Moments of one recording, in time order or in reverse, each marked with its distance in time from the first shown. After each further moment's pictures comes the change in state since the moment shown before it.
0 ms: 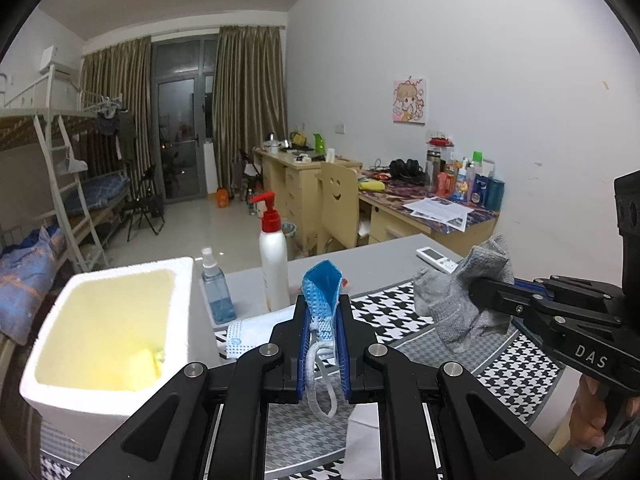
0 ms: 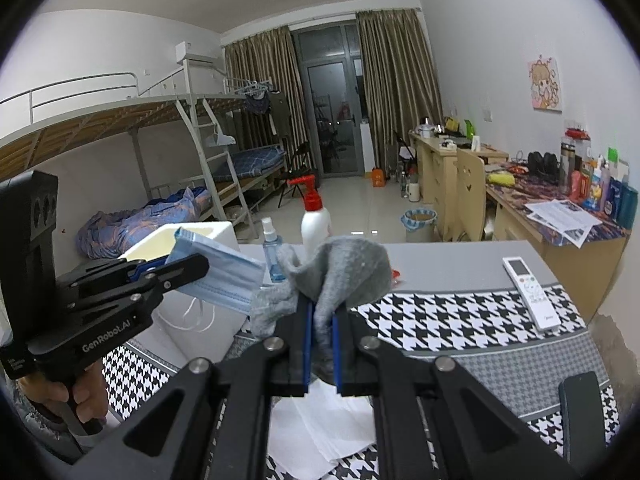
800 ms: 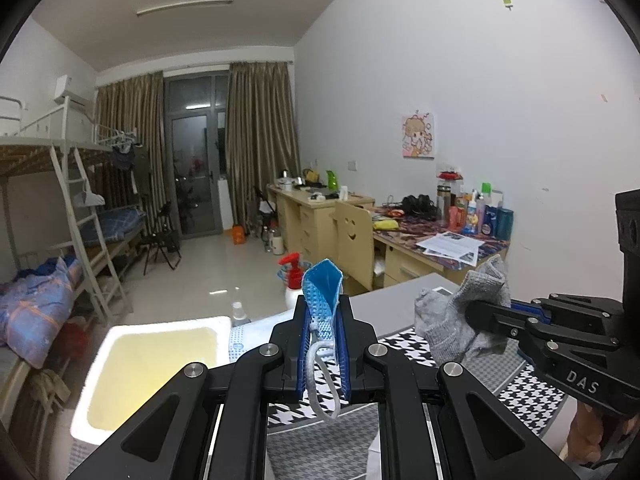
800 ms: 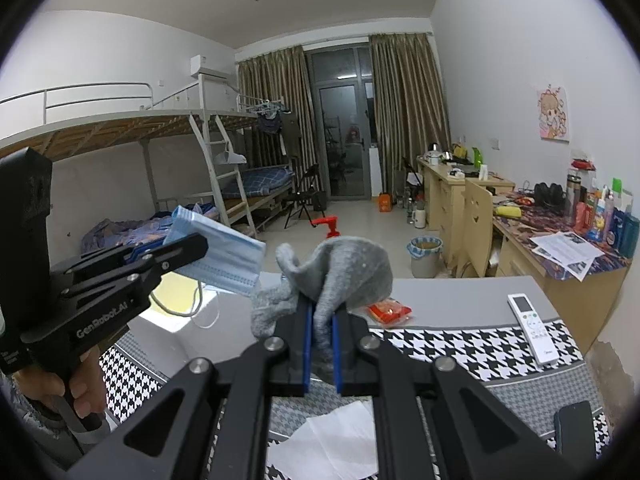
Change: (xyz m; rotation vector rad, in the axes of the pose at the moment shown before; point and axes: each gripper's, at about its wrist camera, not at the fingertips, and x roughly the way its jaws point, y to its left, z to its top) left arm -0.032 0.010 0.031 0.027 -0.133 0.061; right arm -0.010 0.021 0.026 -0.047 -0.082 0.018
